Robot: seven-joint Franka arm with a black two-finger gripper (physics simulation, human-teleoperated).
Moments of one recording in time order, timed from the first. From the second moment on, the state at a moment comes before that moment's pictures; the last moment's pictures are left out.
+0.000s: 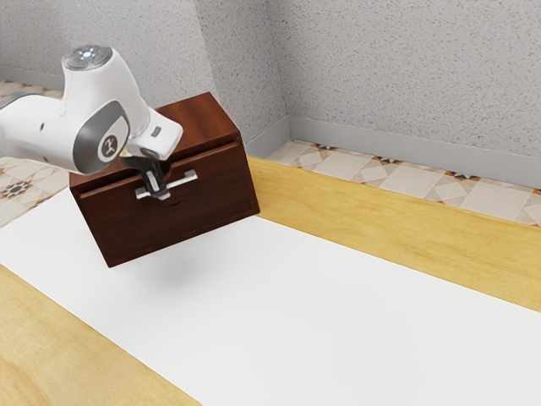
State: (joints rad) arm 0.24 0.12 0.10 -1.68 0.20 2.16 0.82
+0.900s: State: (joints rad) arm 0.22 0.05 0.10 -1.78 0.20 2.19 0.82
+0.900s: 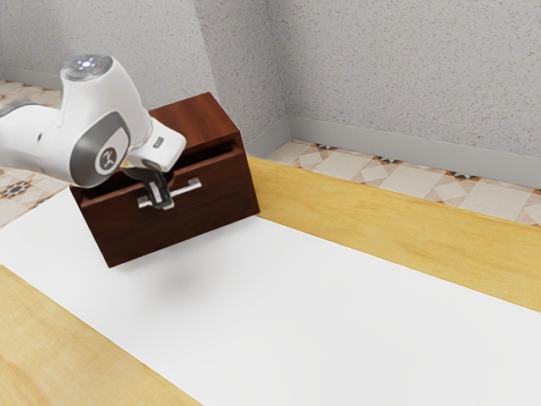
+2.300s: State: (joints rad) arm 0.22 -0.05 0.02 -1.89 0.20 2.19 0.79
